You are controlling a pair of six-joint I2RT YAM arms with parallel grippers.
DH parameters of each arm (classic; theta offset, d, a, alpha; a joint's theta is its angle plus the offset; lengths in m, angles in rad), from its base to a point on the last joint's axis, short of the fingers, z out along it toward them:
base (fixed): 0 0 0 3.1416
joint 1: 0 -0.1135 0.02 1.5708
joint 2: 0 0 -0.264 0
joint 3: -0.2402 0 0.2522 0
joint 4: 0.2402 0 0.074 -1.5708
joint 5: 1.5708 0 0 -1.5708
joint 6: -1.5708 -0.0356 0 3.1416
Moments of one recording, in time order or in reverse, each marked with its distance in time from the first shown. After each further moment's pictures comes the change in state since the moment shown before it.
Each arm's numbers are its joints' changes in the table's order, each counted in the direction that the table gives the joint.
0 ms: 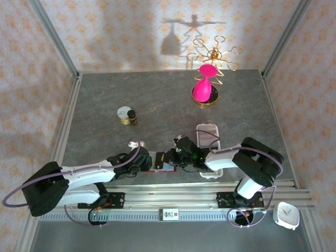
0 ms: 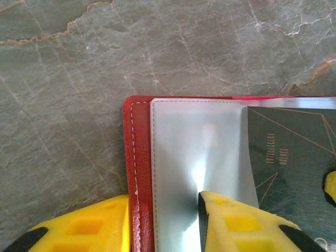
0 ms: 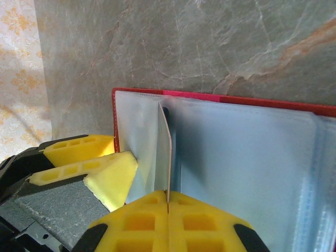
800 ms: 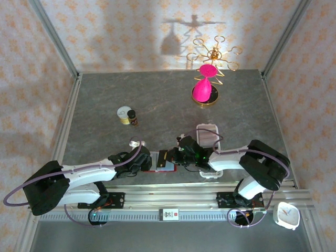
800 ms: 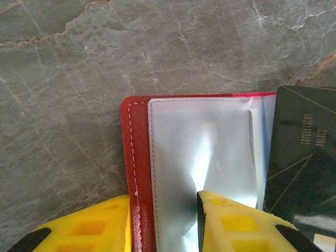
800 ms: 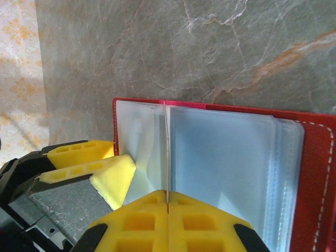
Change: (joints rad) left arm 0.000 0.015 -0.033 0.051 0.000 -0.021; right arm 0.019 -0.067 0.019 0.053 0.033 0.025
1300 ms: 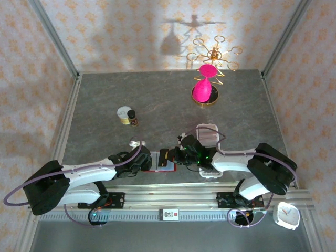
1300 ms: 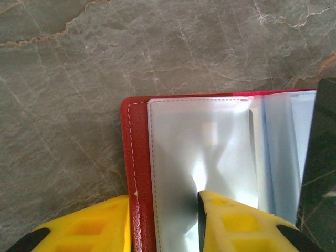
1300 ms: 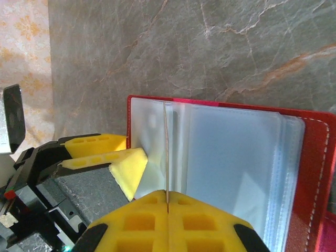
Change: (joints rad) left arm 0.000 0.005 -0.006 0.011 0.000 0.000; right arm 0.004 -0.078 0.005 0.056 0.000 0.037
